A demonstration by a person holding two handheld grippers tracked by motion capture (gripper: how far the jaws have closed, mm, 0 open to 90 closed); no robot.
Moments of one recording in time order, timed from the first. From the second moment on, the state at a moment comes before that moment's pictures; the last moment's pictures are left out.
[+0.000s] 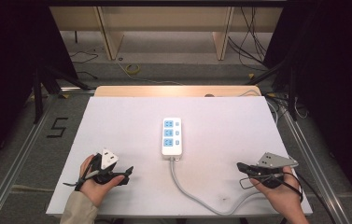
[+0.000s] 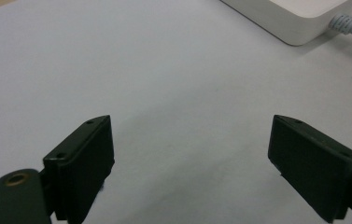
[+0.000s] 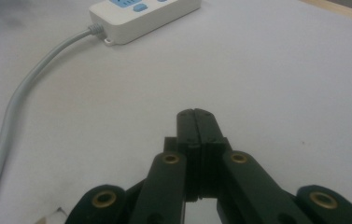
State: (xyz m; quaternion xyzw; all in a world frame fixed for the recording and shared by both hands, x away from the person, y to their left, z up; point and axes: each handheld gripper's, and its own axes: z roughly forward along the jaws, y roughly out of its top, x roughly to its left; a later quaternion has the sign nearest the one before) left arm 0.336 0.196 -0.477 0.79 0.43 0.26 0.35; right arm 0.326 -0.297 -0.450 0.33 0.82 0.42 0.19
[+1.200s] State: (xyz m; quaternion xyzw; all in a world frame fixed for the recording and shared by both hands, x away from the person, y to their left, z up) left arm 0.337 0.196 -0.478 0.79 0.43 0.26 0.35; right arm 0.388 -0.247 -0.434 0.34 0.84 0.39 0.17
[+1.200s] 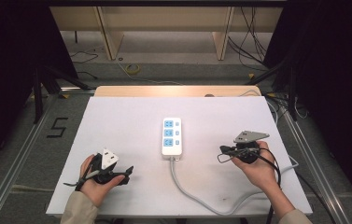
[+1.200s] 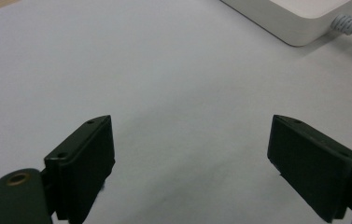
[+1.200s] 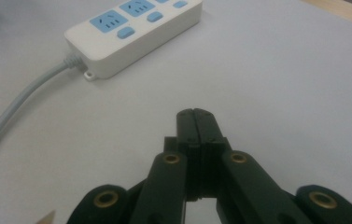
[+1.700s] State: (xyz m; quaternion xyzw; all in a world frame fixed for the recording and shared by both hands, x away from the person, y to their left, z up) left arm 0.337 0.196 -0.477 0.79 0.43 0.26 0.35; right arm 0.407 -0.228 -0.426 0.34 0.84 0.38 0.17
